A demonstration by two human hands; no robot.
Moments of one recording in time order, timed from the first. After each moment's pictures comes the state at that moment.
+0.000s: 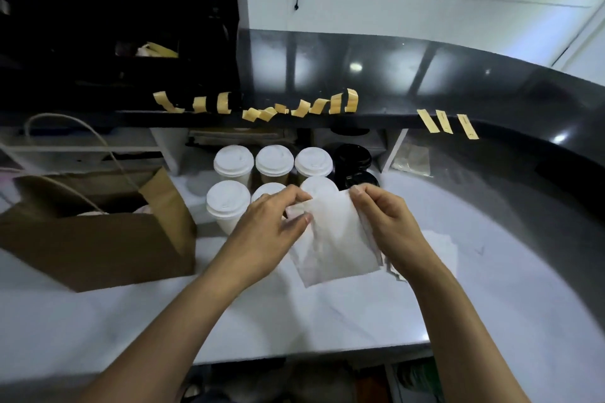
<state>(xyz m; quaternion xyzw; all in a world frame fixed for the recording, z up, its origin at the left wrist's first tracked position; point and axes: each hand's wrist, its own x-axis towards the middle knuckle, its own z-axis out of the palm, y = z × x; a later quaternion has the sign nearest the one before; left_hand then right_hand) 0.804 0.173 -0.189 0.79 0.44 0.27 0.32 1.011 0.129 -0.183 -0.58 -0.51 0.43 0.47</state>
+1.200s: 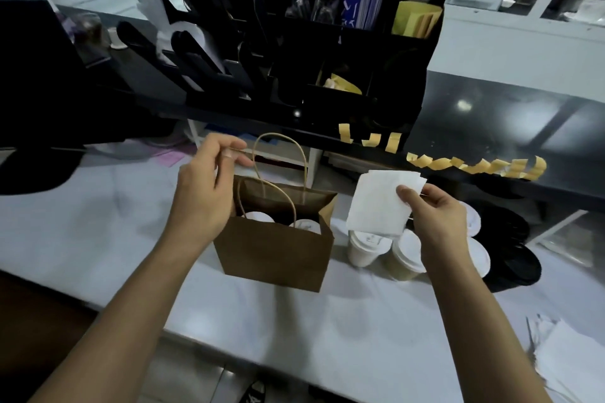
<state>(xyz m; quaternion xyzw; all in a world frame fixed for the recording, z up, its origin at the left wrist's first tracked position) 0.530 0.220 -0.135 0.60 0.62 0.49 0.15 0.827 0.250 -0.164 -0.64 -0.37 0.40 0.54</state>
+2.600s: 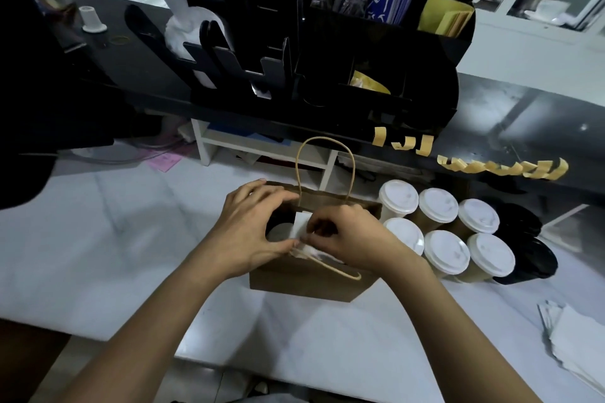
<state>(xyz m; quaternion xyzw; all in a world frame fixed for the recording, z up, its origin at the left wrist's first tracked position) 0.459 0.253 -0.192 0.78 0.55 0.19 0.22 0.674 0.269 -0.183 -0.53 -0.81 0.24 0.06</state>
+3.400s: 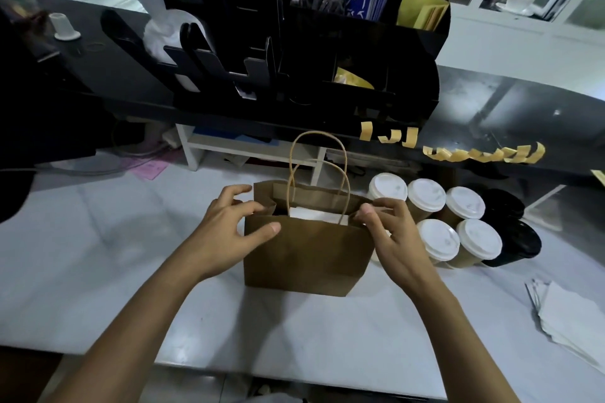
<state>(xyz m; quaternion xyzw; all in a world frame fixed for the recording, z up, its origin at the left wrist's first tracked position) 0.436 0.259 -0.210 0.72 0.57 0.21 0.33 0.725 0.228 -0.208 -0.67 -0.60 0.29 0.34</state>
